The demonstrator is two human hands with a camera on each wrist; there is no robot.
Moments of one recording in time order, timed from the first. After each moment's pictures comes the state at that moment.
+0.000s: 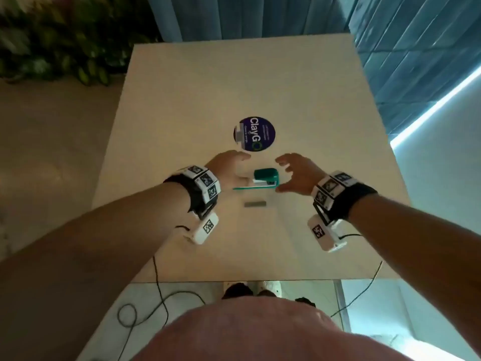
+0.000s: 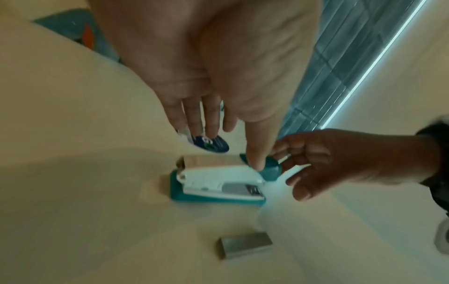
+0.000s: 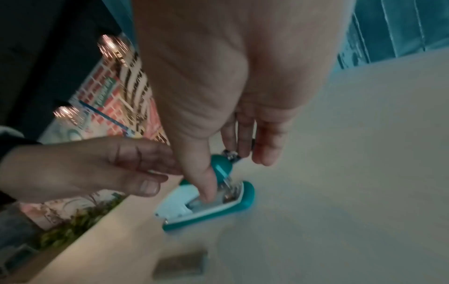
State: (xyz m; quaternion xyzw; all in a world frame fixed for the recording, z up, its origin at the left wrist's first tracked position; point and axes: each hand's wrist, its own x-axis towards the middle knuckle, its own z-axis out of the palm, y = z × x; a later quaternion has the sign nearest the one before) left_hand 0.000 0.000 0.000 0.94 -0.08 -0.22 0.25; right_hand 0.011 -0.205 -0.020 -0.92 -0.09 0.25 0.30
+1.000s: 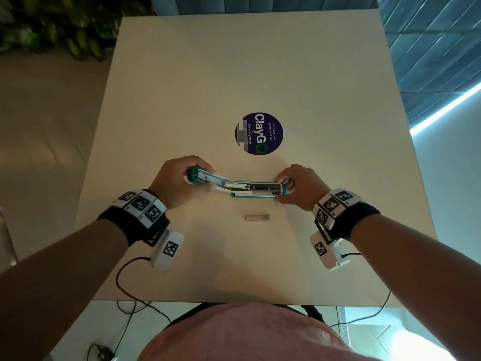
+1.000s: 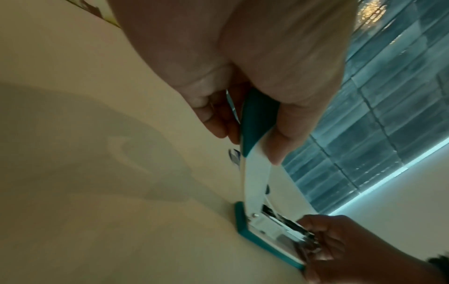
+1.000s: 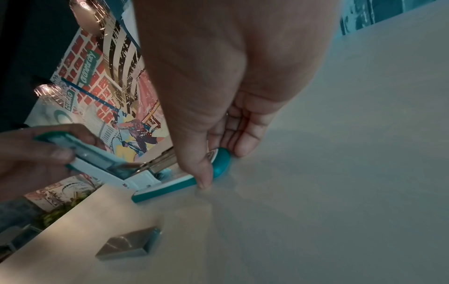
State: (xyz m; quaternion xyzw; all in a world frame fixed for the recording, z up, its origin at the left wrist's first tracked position) left_hand -0.004 0.083 -0.021 0.90 -0.02 -0.11 0.42; right_hand 0.036 -0.202 -0.059 -0.91 -0.11 0.25 0.30
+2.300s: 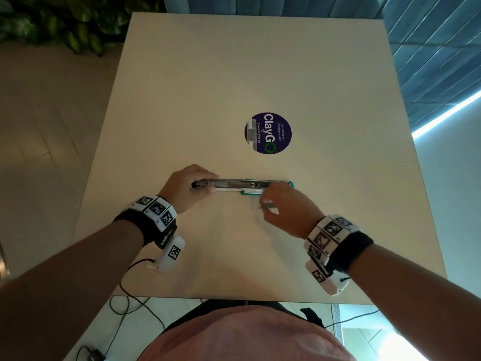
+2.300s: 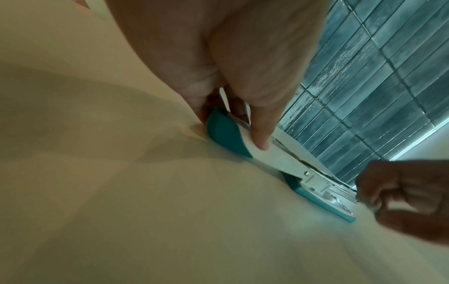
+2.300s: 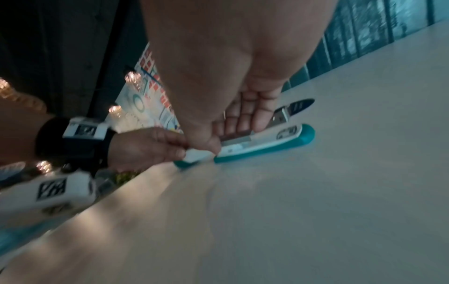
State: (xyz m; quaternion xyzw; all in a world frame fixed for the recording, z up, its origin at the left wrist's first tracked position) left_hand -0.020 0.108 -0.078 0.91 -0.04 -0.09 0.41; right_hand -0.020 -0.156 -0.034 -0.92 -0.27 0.21 0.22
